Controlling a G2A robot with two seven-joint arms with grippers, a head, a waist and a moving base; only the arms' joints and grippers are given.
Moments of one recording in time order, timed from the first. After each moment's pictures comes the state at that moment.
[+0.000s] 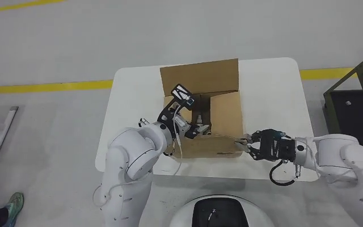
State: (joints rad) left arm 0.94 -1.44 -1.25 -1.98 1.15 -0.44 -1.24; right arm -1.32 -0.98 1.46 -1.95 -0.99 -0.94 0.36
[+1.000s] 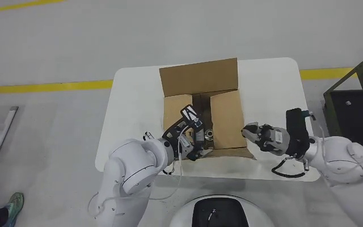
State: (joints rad) left arm 1.01 -1.35 -1.23 -2.10 0.98 -0.46 -1.36; right arm -1.33 -0.97 1.43 -1.84 -0.46 -0.86 0.43
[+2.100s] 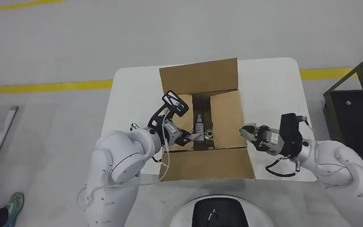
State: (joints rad) left arm 0.94 -1.31 -1.28 -2.03 0.96 -0.40 -1.28; right arm -1.37 -0.98 1.47 -1.79 -0.69 -0.77 0.13
